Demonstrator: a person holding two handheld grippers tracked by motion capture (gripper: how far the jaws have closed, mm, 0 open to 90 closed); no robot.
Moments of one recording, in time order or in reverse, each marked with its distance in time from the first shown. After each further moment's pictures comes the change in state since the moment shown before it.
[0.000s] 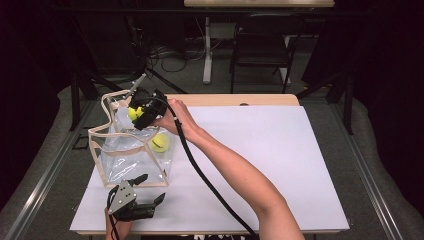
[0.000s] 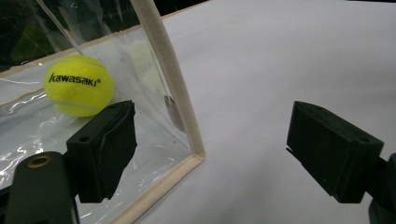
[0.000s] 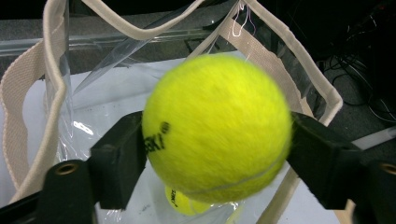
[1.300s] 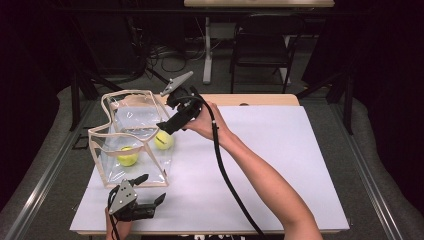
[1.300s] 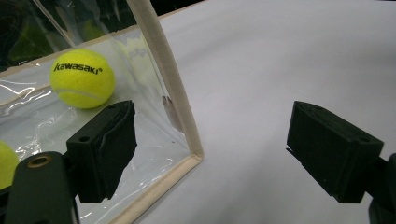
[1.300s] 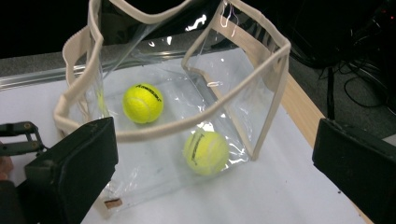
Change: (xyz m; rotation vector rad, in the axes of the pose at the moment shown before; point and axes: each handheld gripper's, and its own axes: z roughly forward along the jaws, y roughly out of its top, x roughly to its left) left arm -0.001 0.001 0.001 0.004 -0.002 0.006; right arm -0.023 -0.060 -0.071 -0.113 0.059 0.088
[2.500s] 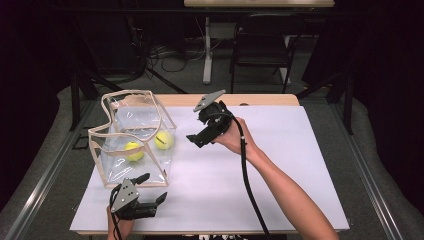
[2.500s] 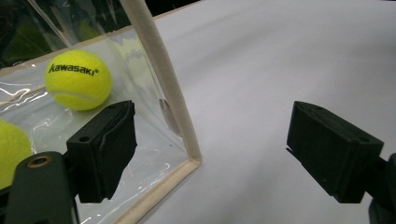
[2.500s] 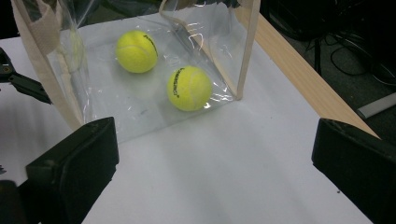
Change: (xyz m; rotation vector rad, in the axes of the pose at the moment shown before) left arm -0.001 0.003 0.005 0.004 -0.006 0.000; right arm -0.011 -0.076 -0.028 0.041 -0.054 0.048
